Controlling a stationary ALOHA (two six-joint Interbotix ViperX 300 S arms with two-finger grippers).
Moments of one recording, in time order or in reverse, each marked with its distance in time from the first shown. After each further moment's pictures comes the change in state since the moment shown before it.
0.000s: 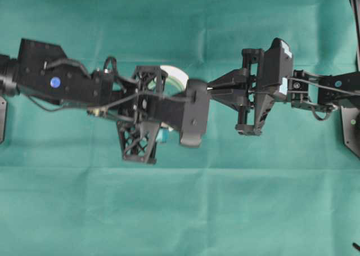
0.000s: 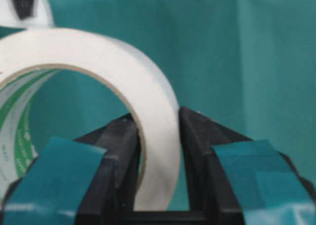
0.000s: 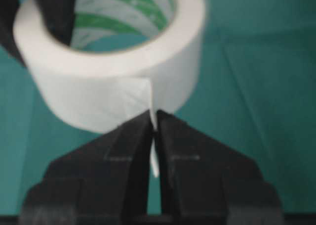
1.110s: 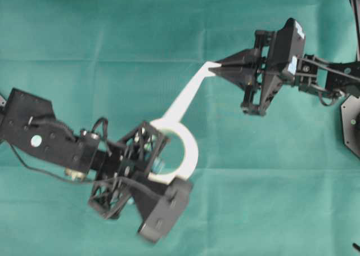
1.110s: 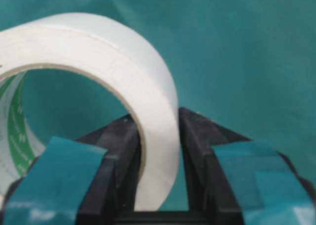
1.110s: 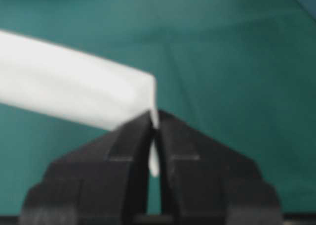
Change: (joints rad) left arm -0.221 -0.008 0.000 -0.002 0.040 0.291; right arm -0.120 -0.040 0.037 0.000 0.000 -0.002
